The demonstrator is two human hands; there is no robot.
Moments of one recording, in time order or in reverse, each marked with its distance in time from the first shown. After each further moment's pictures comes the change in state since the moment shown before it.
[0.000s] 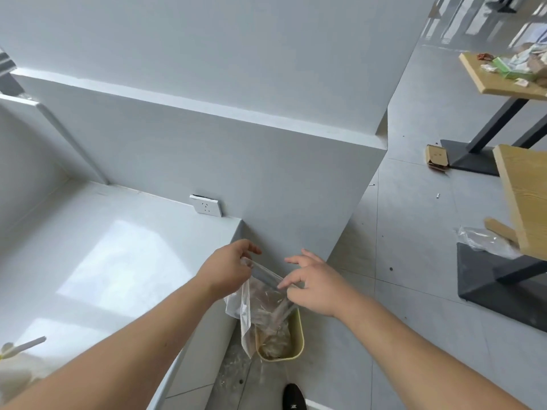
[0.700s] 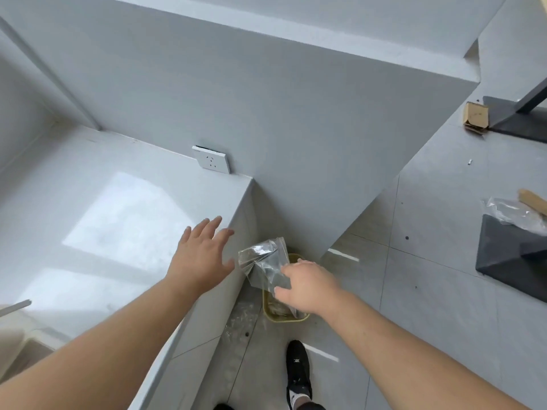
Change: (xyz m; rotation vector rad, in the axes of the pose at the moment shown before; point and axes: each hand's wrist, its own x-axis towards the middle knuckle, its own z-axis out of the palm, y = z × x) left_hand 0.019 -0.125 0.027 0.669 0.074 0.033; right_hand 0.045 0.019 0.099 -0.239 -0.188 0.130
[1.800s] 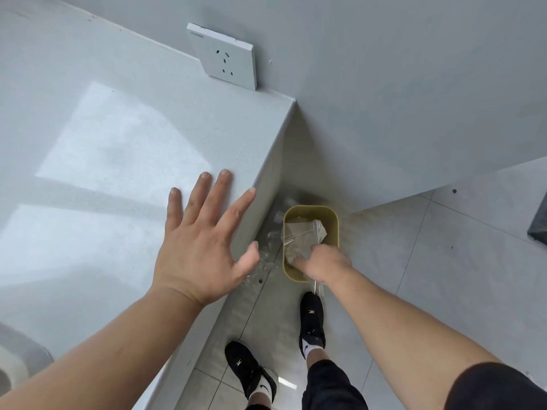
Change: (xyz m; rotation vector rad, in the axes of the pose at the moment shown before) left_hand 0.015 -0.047 0.086 0.062 0.215 0.044; right_hand 0.166 0.042 0.157 0.048 -0.320 0.437
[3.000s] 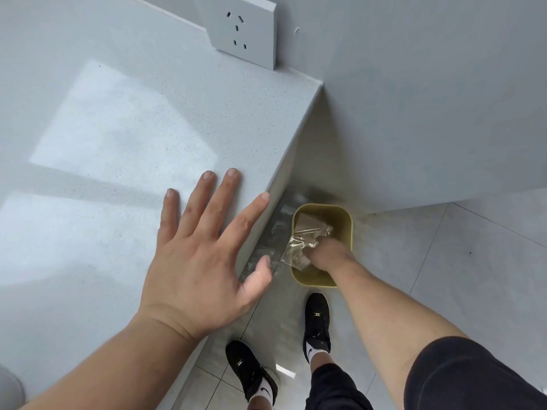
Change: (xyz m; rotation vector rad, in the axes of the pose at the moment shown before) left_hand 0.000 0.001 -0.002 -0.040 0.009 0.010; right_hand 0.088 -0.006 0.020 0.148 -0.061 0.040
